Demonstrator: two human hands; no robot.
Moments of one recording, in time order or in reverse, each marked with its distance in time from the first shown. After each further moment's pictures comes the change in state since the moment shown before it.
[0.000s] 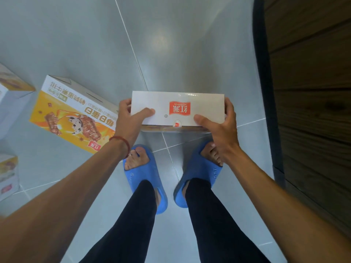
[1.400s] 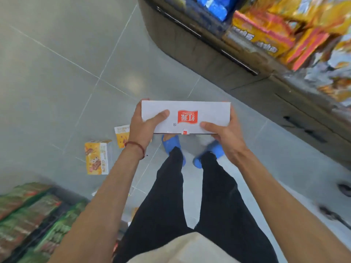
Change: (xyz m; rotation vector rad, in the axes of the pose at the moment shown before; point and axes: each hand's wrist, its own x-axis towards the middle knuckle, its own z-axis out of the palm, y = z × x) left_hand -0.456 0.226 -0.122 0.424 -0.483 0.345; right_hand -0.496 -0.212 -0.076 0.608 0.375 0.062
